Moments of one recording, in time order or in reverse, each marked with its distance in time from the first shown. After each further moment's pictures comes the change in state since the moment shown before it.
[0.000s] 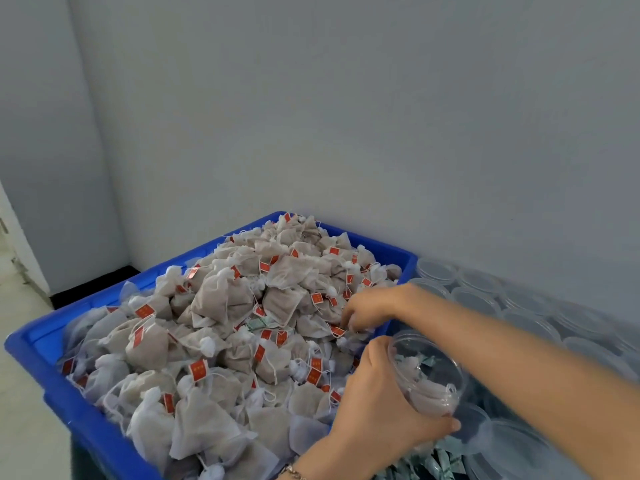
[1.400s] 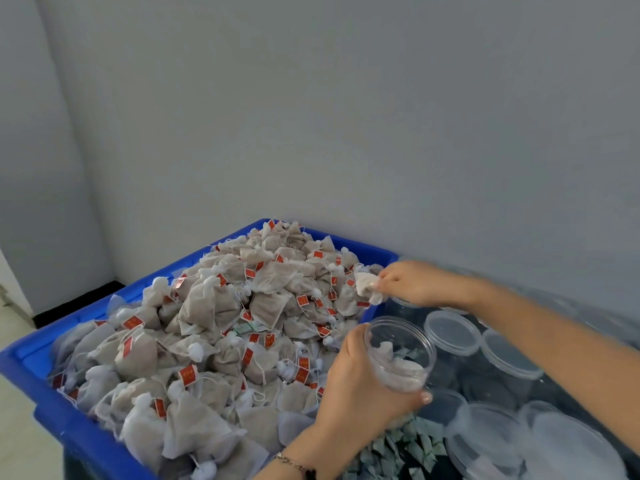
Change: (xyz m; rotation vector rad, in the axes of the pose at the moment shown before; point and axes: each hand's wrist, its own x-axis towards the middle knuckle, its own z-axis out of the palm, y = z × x) left_hand 0.001 0.001 0.001 -0.015 0.089 0.022; right_hand -0.090 0.046 0.003 0.416 0.431 0.127
